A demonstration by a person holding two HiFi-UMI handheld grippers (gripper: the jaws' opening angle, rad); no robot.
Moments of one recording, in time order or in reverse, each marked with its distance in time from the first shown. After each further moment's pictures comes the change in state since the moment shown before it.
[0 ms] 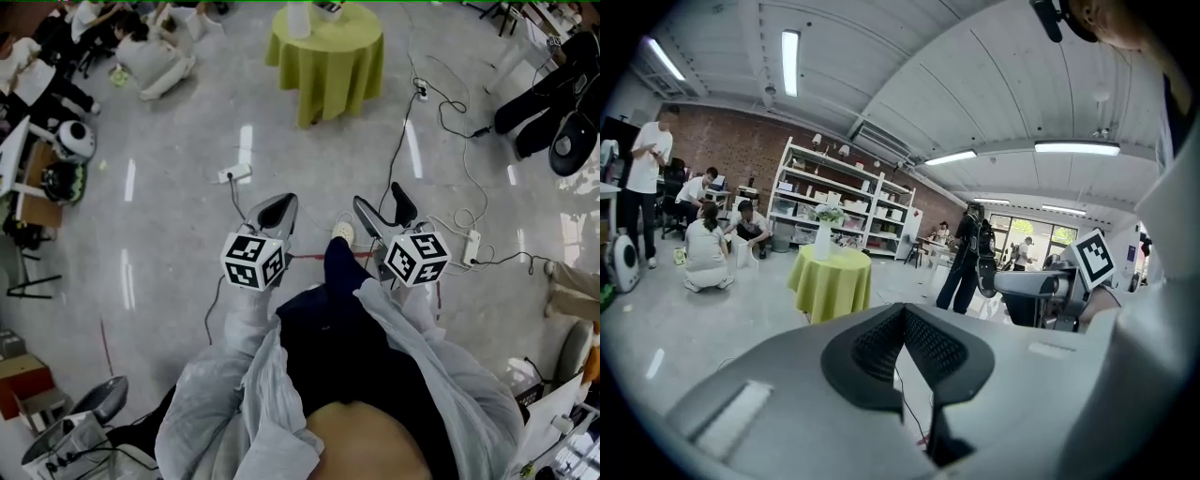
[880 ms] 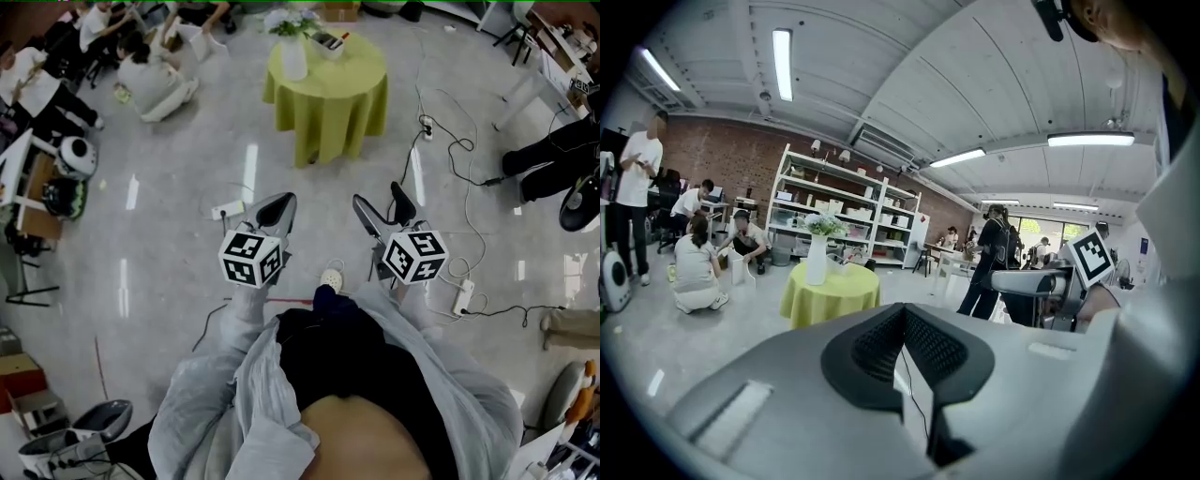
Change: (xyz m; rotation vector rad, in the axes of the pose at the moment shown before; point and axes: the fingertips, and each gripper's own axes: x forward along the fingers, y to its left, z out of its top) left arm 0.171 0.058 0.095 0.030 -0.046 0.048; right arm 0.135 -0.134 0.098 -0.033 -0.026 0.049
